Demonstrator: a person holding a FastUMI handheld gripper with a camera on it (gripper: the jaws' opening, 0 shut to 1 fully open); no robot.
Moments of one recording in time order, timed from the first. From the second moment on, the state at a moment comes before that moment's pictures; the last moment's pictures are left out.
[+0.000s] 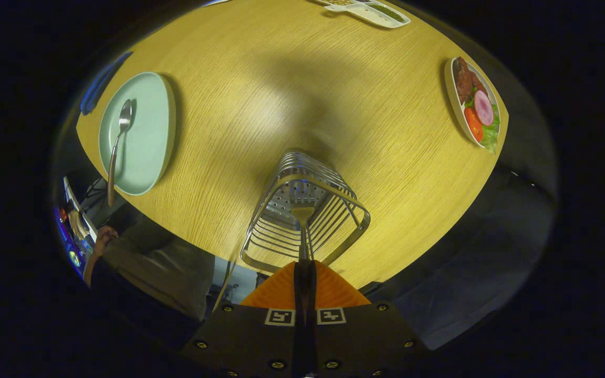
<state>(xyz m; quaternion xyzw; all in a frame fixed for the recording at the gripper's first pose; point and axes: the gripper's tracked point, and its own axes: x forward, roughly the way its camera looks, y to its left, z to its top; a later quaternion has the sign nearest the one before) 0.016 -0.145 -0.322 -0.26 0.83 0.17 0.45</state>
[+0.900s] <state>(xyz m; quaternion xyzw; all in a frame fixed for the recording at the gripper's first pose) 0.021 -0.121 -0.266 -0.13 0.79 0.15 0.58</state>
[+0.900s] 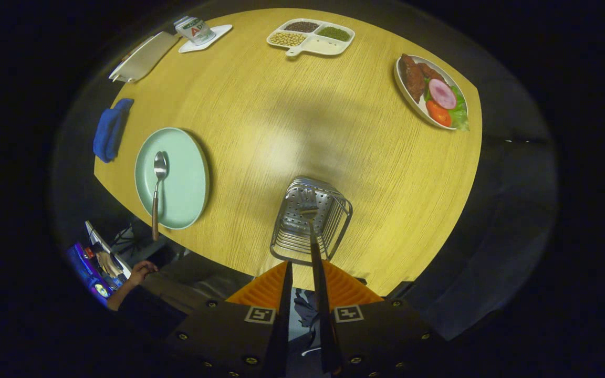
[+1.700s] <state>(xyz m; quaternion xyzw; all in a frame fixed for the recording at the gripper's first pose) -0.068 0.017 -0.268 -0.05 0.76 0.22 0.61</state>
